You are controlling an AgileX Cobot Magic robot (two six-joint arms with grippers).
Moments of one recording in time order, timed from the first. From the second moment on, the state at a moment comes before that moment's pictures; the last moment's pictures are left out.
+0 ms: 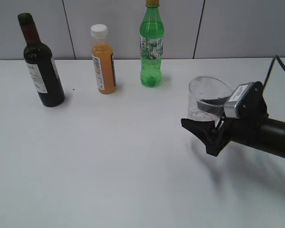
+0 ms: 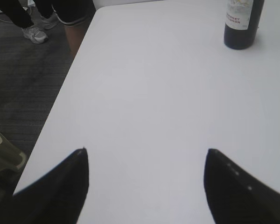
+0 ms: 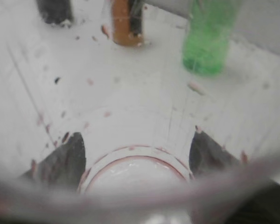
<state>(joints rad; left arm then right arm) 0.05 -0.01 -0.47 0.04 1.09 0.07 0.15 2.01 -0.50 -0.77 -1.21 0.02</state>
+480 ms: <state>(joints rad) 0.05 -0.01 -0.47 0.04 1.09 0.07 0.34 2.04 -0.90 -1.14 -1.18 0.35</state>
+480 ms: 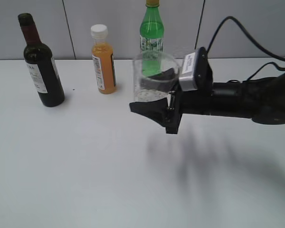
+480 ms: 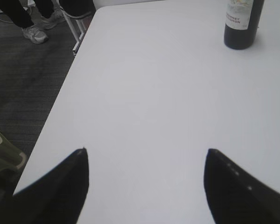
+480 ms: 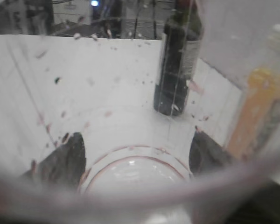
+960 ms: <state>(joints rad) 0.05 -0.01 -0.47 0.04 1.09 0.07 0.44 2.32 -1.14 -1.21 -1.16 0.45</state>
